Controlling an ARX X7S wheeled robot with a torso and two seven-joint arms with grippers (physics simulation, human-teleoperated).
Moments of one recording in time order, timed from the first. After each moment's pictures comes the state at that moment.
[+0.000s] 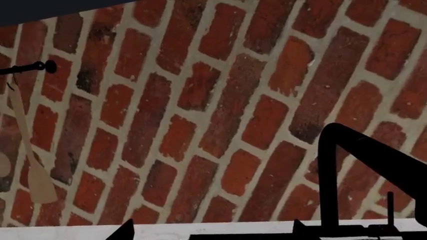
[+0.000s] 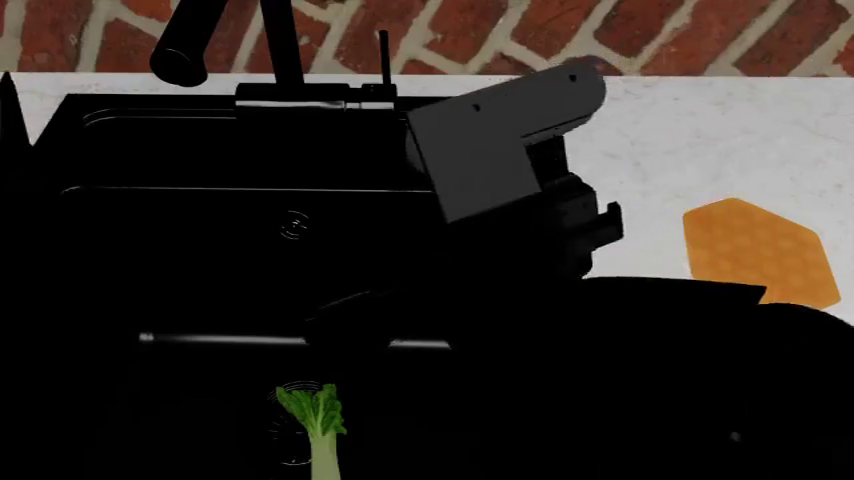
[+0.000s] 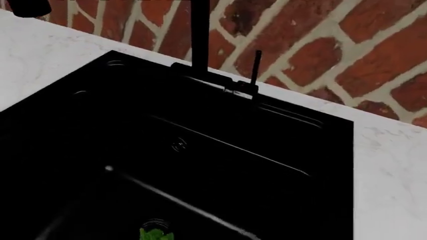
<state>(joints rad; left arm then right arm) -0.72 -0.28 0.01 0.68 -0.25 -1.11 -0.24 1.06 0.23 -0.16 -0.30 1.17 1.55 0.61</state>
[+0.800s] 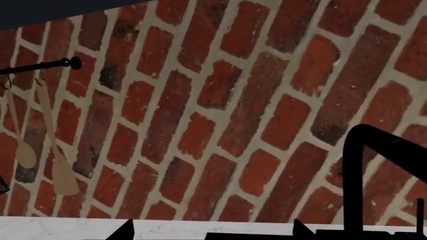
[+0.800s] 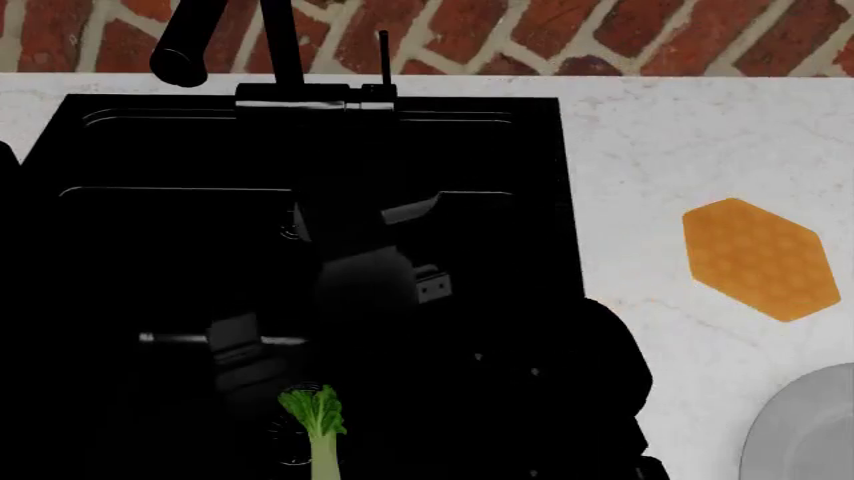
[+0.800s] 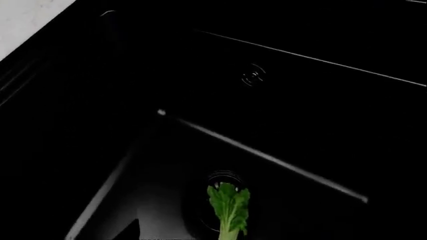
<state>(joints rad) -0.71 -0.30 -0.02 0.67 -0.25 -1.09 -0.27 1.08 0.09 -0.49 0.19 1.11 1.25 0.48</state>
